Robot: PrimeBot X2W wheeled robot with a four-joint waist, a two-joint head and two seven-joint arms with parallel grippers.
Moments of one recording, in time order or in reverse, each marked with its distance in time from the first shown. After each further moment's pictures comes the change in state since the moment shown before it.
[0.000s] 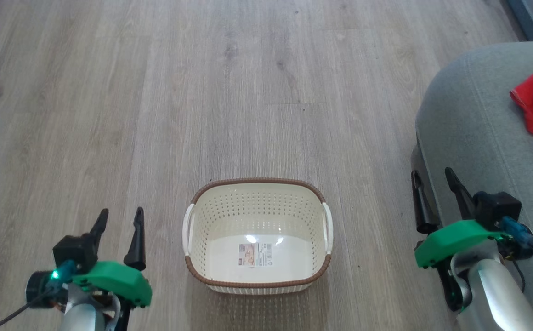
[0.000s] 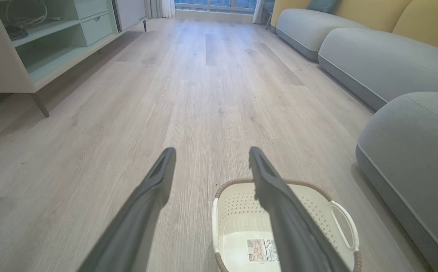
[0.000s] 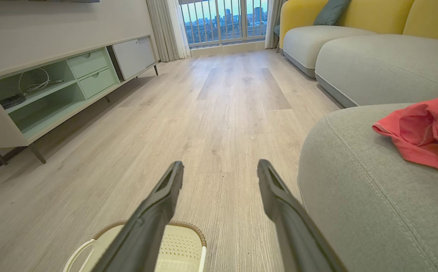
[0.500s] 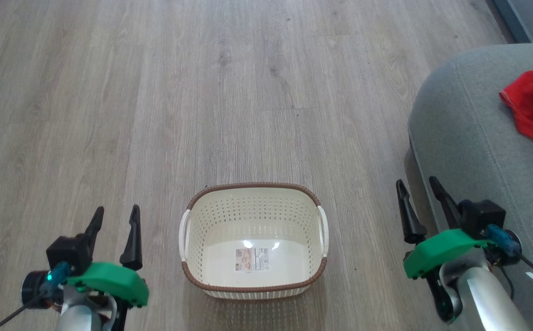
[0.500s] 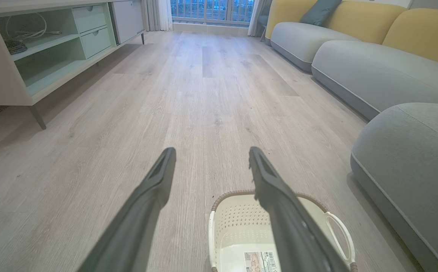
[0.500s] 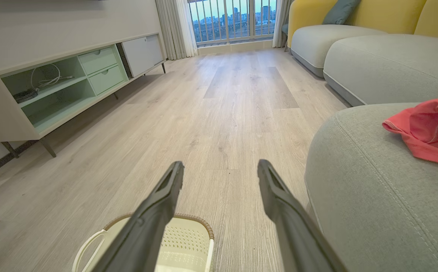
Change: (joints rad) left arm 0.013 -0.005 0.026 -0.044 0.005 -0.009 0.000; right arm 0.028 0.006 0.054 -0.014 -0.001 0.000 0.000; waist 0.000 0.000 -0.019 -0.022
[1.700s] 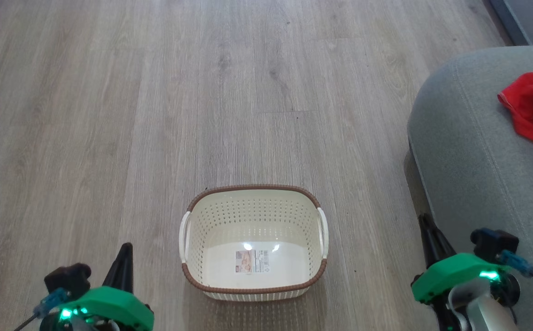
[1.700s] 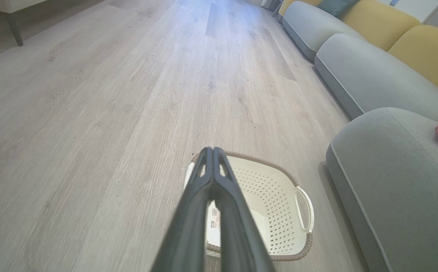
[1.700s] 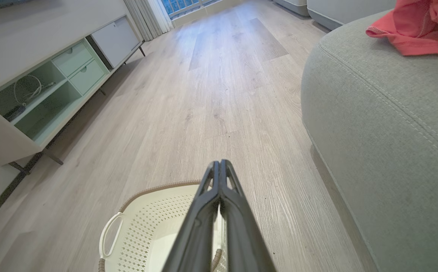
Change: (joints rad) left arm 0.072 -0.007 -0.026 0.063 -0.230 -0.007 0.059; right arm 0.082 0.001 -0.020 0.048 0.206 0.000 0.060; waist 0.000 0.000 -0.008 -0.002
